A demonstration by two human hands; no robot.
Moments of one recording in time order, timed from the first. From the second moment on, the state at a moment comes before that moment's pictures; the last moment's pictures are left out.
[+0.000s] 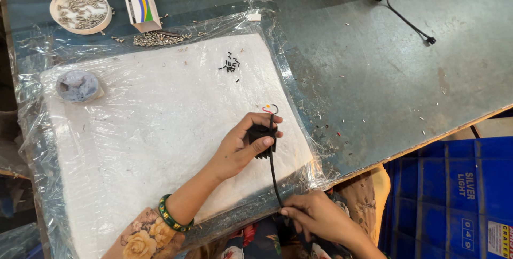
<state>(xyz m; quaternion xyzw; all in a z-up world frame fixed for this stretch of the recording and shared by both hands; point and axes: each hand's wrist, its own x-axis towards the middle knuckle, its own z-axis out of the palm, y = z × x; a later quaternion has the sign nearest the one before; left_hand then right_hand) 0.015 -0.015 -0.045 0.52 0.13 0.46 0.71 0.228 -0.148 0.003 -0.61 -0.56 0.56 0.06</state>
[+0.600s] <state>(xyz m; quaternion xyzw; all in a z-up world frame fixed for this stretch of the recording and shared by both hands) 0.010 -0.014 -0.036 0.51 0.13 0.43 0.73 0.226 -0.147 0.001 -0.57 -0.65 0.50 -0.03</state>
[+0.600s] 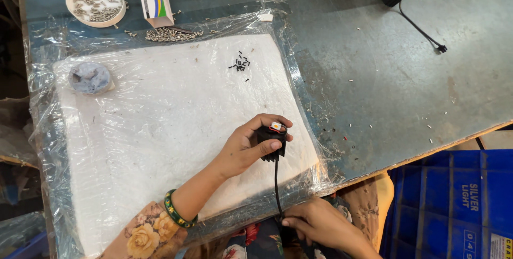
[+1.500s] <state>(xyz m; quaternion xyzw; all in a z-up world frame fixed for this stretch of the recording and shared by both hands) 0.001 -0.010 -0.017 0.79 0.28 0.48 0.27 0.181 -0.050 -0.025 -0.55 -0.71 0.20 0.41</state>
